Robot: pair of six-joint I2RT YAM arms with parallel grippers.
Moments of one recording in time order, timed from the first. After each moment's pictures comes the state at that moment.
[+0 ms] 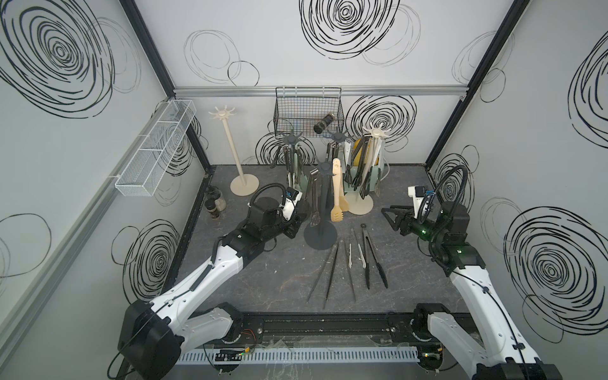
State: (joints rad) left arm -0.52 1.10 0.85 -0.20 0.15 -0.03; right arm 0.02 0.85 0.72 -0.22 -0.66 0.22
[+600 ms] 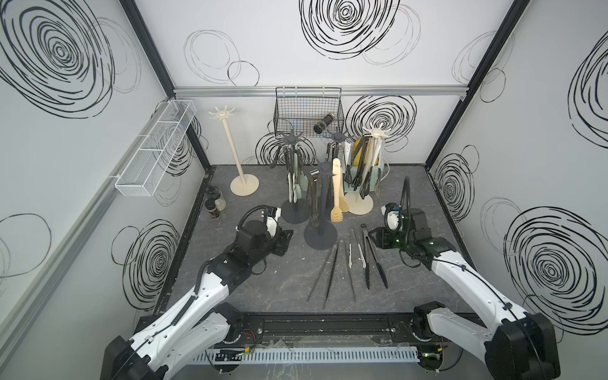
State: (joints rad) left arm -0.52 0.85 0.60 -0.27 0.04 -0.34; right arm 0.32 1.08 0.66 -0.43 -0.23 0.26
